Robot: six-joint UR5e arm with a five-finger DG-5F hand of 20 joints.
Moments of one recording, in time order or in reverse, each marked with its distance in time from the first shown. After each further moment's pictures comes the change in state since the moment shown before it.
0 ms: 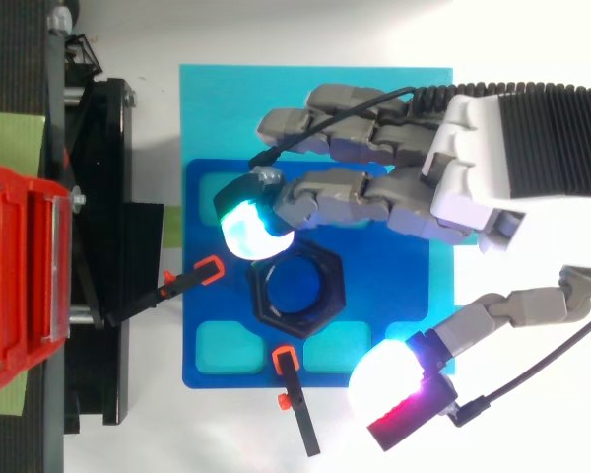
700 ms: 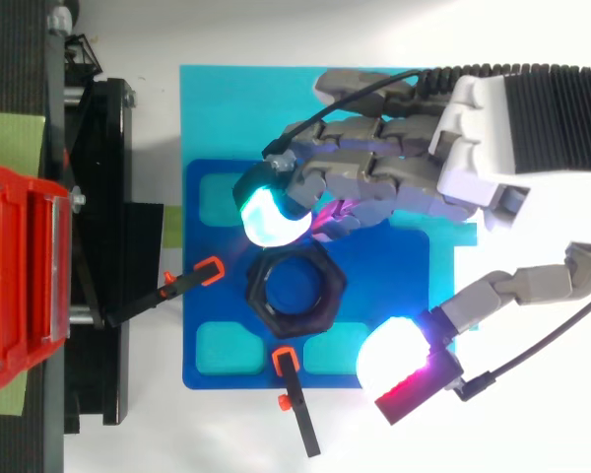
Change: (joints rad) arm -0.020 0.000 0.000 -0.026 -0.021 -0.001
